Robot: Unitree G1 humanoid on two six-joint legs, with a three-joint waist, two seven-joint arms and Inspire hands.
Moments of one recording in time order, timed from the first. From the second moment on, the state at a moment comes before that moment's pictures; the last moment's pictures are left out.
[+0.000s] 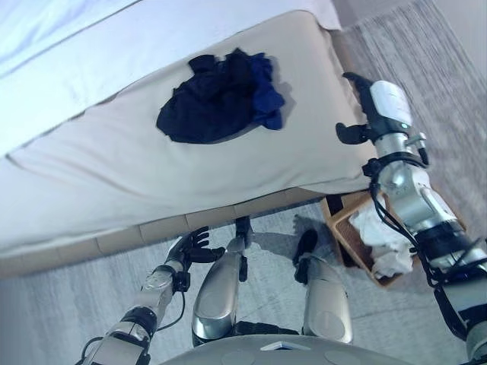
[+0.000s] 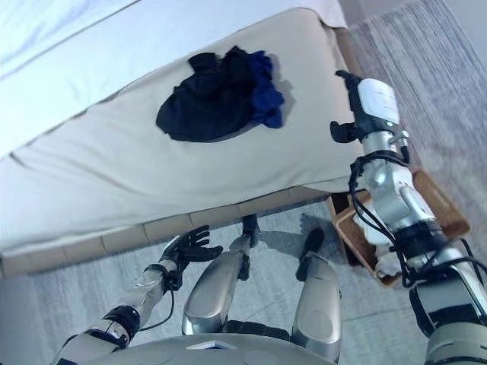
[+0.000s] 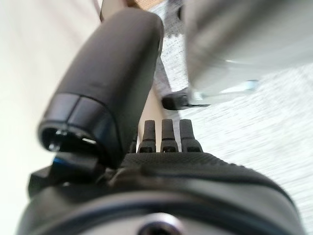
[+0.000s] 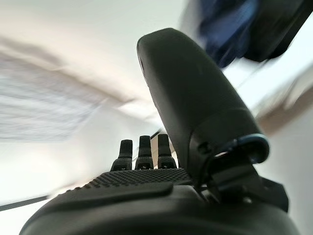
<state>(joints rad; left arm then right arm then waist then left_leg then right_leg) -0.16 0.29 -0.23 0.97 -0.34 -0.09 -0.13 -0.71 -0.72 0.40 0.48 -0.40 0.11 -0.26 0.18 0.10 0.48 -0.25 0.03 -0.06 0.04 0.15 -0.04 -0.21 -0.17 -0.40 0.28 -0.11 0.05</state>
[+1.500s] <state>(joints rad) -0.09 0.40 -0.15 0.99 -0.34 -0.14 -0.14 -1.09 -0.62 0.31 0.38 -0.29 0.21 -0.70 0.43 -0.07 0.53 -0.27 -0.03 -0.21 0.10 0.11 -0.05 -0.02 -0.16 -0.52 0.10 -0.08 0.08</state>
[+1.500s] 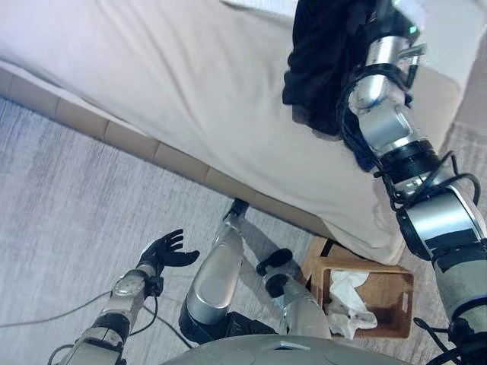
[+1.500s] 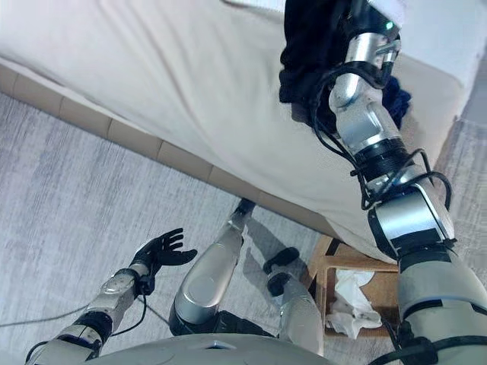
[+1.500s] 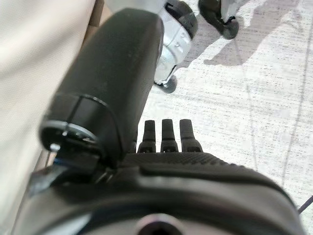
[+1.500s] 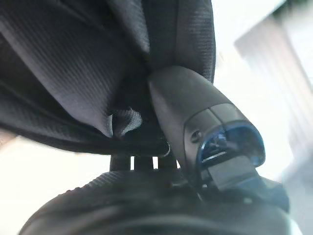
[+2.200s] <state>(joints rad) -0.03 0.37 -0.12 1.04 -0.14 0.02 -0.14 -0.82 -0.97 0.06 0.07 -0.24 0.25 -0.79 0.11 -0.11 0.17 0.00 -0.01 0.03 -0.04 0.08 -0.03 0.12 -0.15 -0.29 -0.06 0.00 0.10</state>
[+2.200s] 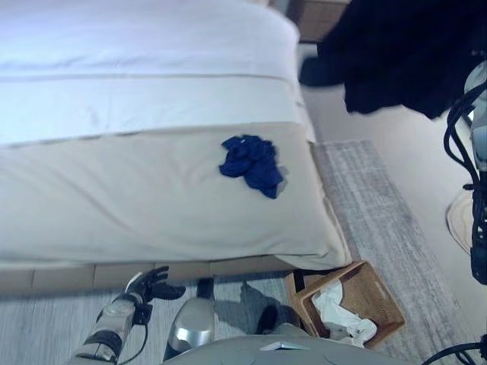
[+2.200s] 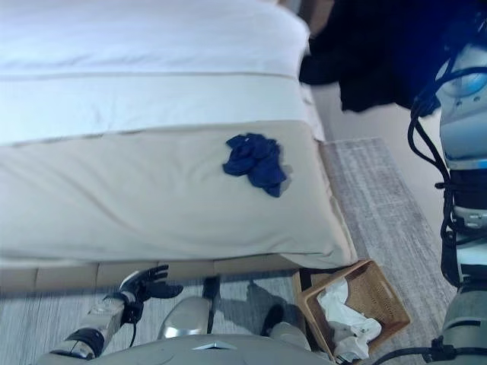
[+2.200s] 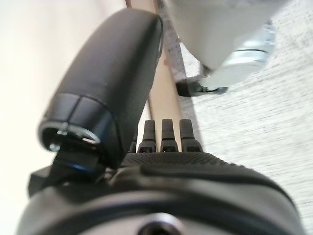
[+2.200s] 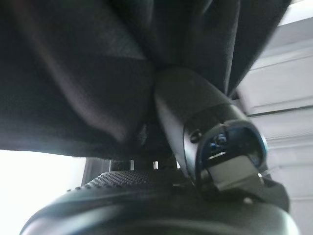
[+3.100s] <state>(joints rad) -0.08 0.33 -0.26 1.02 -0.15 0.02 -0.14 -0.24 -0.73 0.02 0.59 -0.12 0.31 -0.38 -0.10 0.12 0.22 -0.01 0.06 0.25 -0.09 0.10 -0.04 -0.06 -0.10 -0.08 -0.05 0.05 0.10</state>
